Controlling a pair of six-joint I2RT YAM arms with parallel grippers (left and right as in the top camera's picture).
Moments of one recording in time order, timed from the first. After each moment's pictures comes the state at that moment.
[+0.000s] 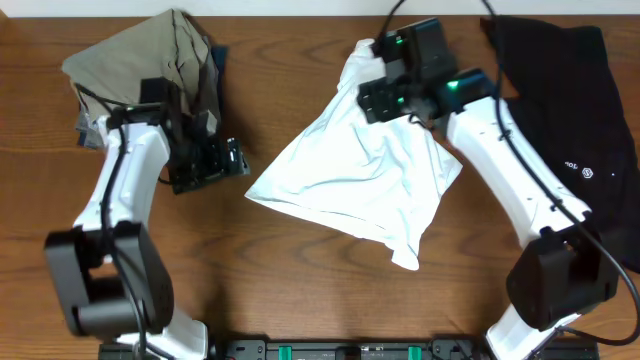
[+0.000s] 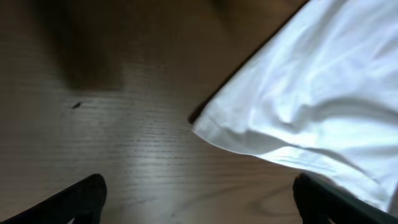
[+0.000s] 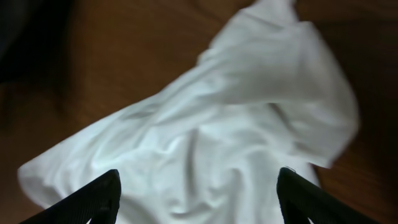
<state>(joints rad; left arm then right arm) 0.09 1.77 1.28 -1.04 0.35 -0.07 0.35 1.83 1.61 -0.71 -0.15 0.07</state>
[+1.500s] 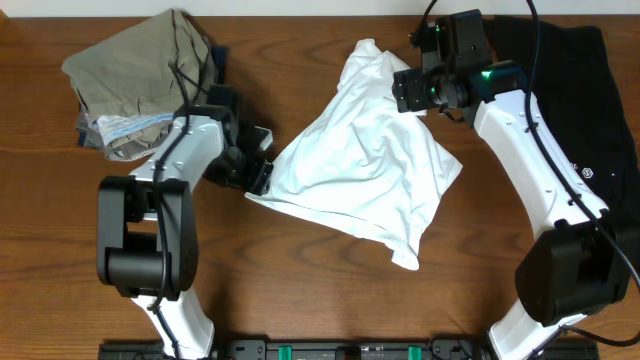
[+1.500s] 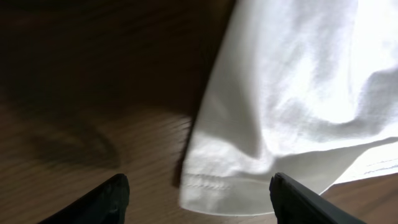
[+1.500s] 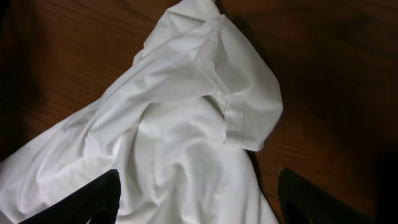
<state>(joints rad) -0.11 1.94 1.28 -0.93 0.18 0.27 0.25 1.83 1.61 -0.72 -0.09 0.06</state>
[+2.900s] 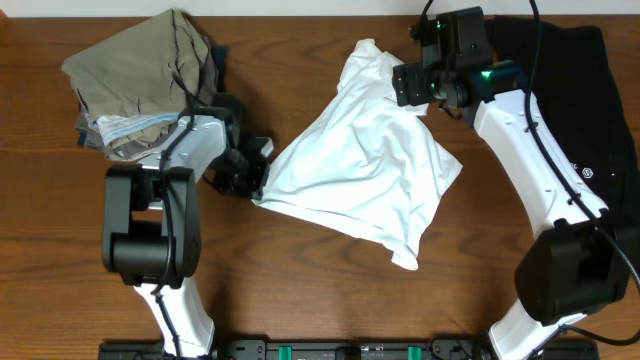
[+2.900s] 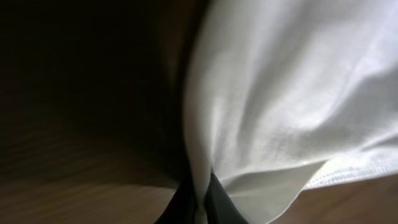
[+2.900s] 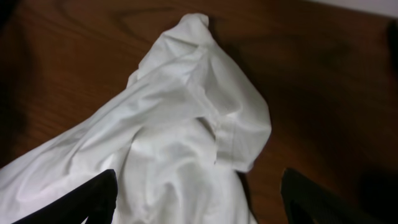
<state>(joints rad) -0.09 2.00 1.28 -0.97 0.28 0.14 0.25 1.84 1.61 -0.65 -0.07 0.02</state>
